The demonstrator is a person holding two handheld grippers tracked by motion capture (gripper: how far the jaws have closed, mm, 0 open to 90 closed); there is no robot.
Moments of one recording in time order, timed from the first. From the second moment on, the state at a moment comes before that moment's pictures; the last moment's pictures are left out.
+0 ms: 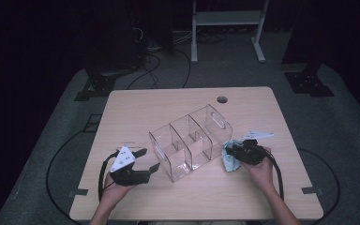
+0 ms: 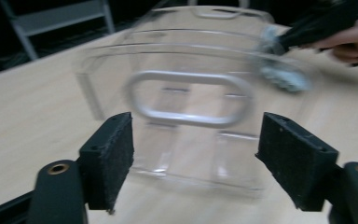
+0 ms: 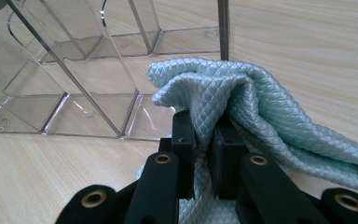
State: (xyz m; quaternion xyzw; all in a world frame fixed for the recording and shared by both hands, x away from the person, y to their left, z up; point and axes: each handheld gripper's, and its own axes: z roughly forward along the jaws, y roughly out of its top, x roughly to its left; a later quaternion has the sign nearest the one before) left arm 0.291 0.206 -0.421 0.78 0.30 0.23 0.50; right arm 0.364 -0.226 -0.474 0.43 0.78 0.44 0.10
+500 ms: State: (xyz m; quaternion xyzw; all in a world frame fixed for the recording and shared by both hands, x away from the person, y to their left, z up) left arm 0.344 0.205 -0.432 0.78 0.33 0.22 0.48; right arm 0.360 -0.230 -0.469 0.42 0.78 0.44 0.10
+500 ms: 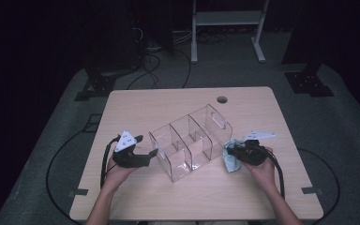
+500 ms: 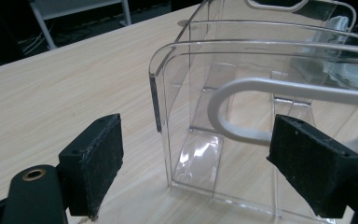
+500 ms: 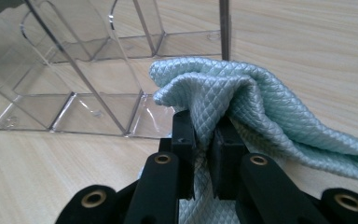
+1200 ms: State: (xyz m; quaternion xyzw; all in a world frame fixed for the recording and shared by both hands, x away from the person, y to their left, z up) left arm 0.360 0.191 -0.437 0.76 0.34 0.21 0.50; right arm 0.338 -0.200 -0.447 0.35 0.81 0.46 0.09
